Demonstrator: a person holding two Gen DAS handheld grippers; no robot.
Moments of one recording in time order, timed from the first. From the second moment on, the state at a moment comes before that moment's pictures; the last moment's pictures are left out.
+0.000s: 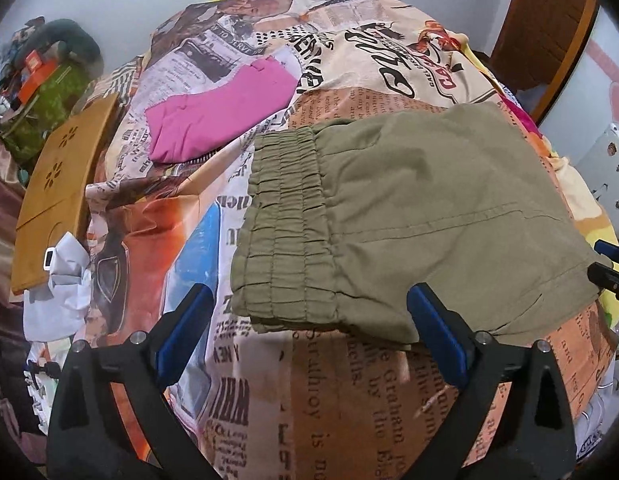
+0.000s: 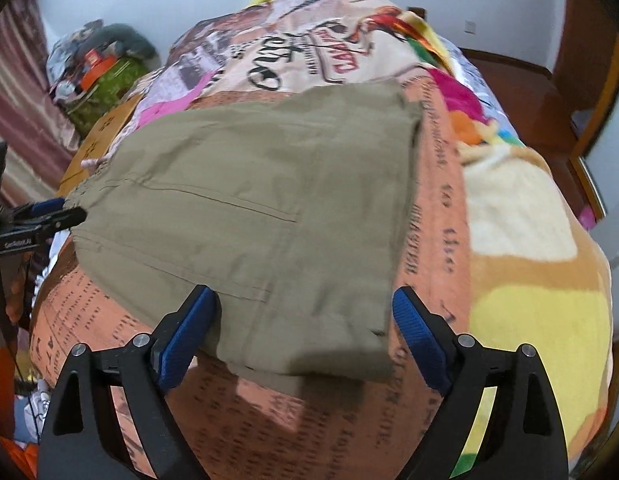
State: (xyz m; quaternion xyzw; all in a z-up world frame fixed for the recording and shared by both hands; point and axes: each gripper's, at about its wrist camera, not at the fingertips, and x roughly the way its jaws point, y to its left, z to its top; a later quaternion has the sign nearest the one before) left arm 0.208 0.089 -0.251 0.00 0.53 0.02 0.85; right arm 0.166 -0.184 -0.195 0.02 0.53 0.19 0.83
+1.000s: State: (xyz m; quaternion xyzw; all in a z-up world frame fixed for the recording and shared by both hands) left arm 0.330 0.140 -0.215 -0.02 0.50 0.06 0.86; right arm 0.280 -0.214 -0.154 0.03 0.45 0.14 0.88
